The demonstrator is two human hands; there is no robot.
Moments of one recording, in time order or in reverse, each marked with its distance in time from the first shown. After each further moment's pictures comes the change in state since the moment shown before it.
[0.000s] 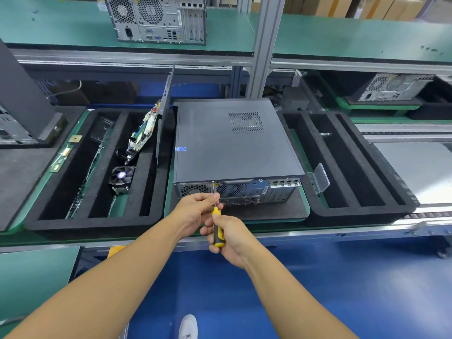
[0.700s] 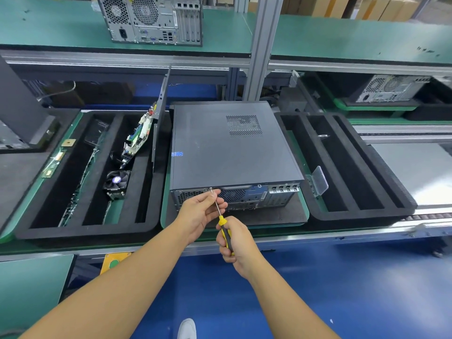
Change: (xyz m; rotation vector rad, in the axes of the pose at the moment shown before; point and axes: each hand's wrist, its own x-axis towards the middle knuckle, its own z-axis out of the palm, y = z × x) left_hand 0.014 -0.004 0.017 -0.105 0.015 0.136; right_hand 0.013 0.006 -0.023 -0.106 0.137 -0.043
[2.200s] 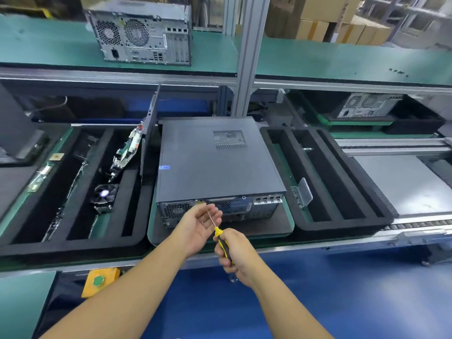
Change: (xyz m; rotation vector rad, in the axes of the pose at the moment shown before) left_hand 0.003 -0.008 0.030 -0.402 0.041 -0.222; right_hand -0.010 -0.013 -0.035 -0.136 -0.047 -0.015
